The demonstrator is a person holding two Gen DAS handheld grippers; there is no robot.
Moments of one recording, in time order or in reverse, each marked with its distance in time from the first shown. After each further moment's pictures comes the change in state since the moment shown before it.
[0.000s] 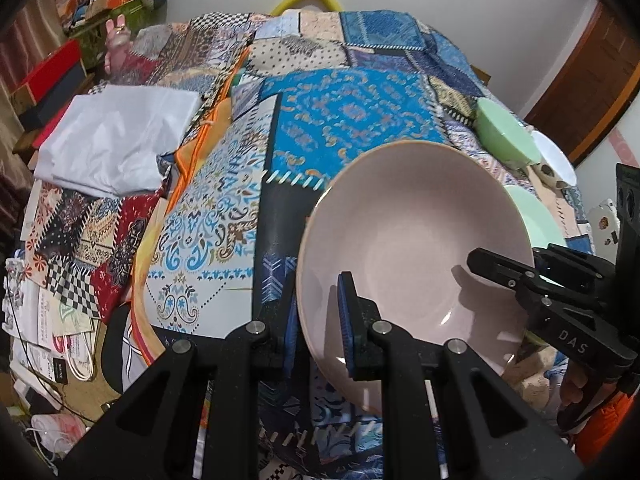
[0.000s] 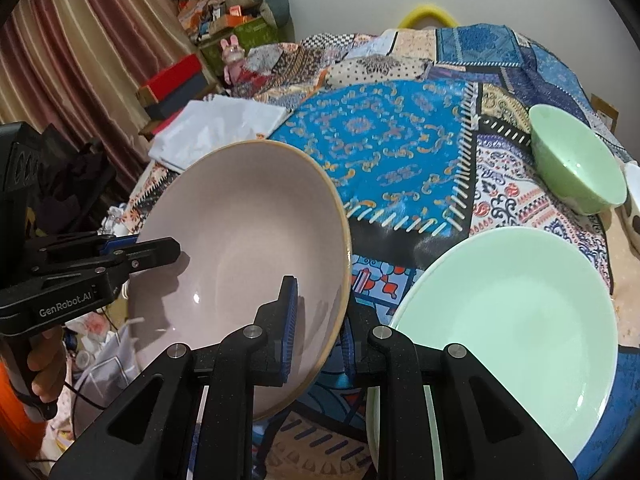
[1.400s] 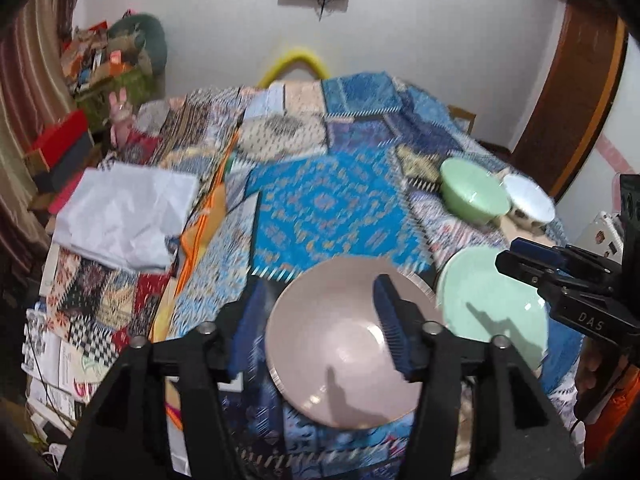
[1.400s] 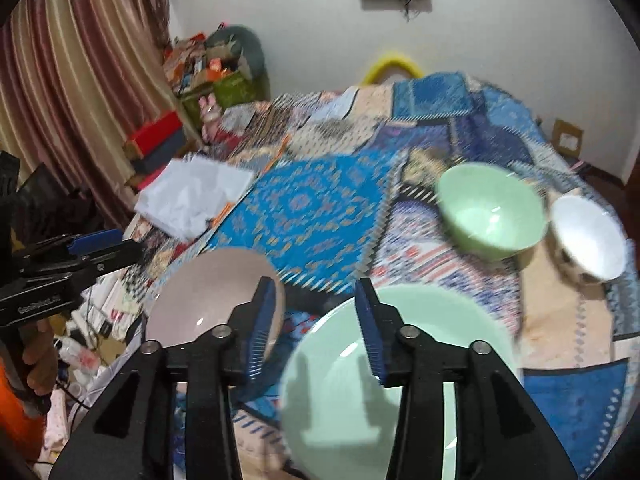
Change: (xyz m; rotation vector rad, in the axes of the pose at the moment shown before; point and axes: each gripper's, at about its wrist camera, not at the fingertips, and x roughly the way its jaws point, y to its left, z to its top) left arm -0.069 -0.053 0.033 0.083 -0.242 0.020; right arm -0.089 -0.045 0.014 0.035 -0.204 -0.092
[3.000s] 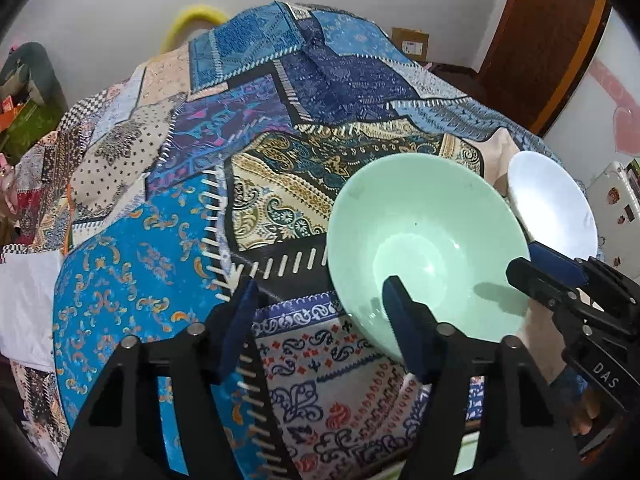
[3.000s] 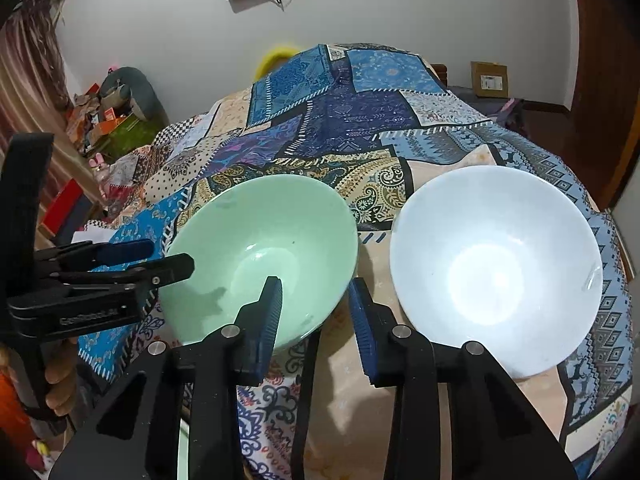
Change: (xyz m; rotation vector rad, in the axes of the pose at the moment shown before) left arm 0.266 -0.190 0.117 0.224 0.268 -0.098; right arm 0.052 -0.199 0.019 0.275 0.018 -0.147
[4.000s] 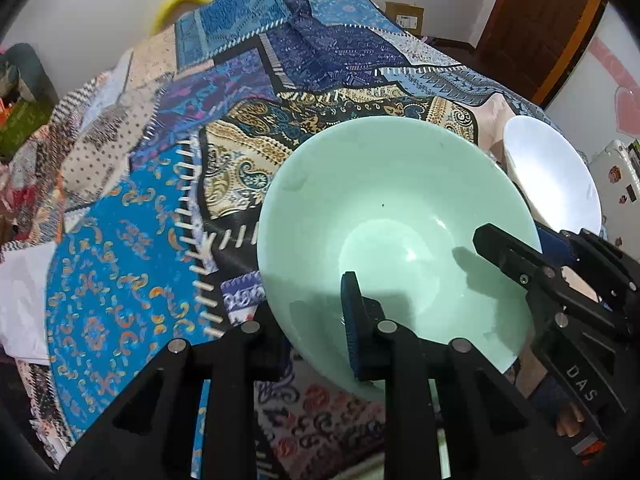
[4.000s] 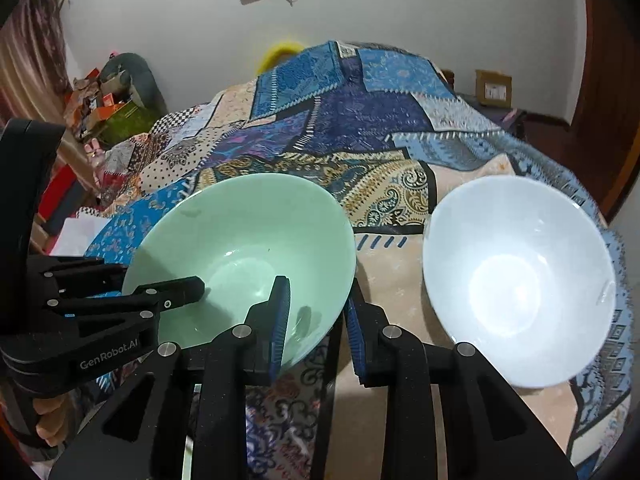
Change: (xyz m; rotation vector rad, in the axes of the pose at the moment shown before) left arm 0.005 -0.015 -0.013 0.036 0.076 0.015; right arm 0.011 0.026 0.003 -0.067 0.004 -0.038
